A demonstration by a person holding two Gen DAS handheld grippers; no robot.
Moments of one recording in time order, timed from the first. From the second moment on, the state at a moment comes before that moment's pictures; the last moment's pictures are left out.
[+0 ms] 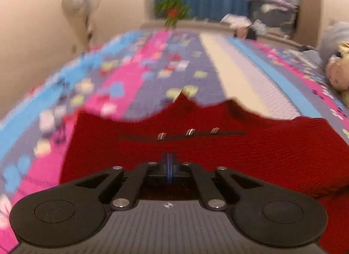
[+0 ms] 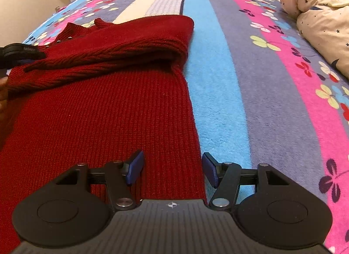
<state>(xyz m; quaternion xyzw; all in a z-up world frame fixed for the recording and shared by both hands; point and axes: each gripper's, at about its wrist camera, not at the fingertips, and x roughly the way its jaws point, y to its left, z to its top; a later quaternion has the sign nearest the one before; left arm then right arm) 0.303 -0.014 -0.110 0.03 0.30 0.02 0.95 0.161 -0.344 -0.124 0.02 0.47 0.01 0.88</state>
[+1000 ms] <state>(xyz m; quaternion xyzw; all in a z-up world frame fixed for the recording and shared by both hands) 0.311 -0.044 -0.109 0.06 0.27 0.01 0.96 0.171 -0.332 -0.121 -0.01 0.47 0.01 0.88</state>
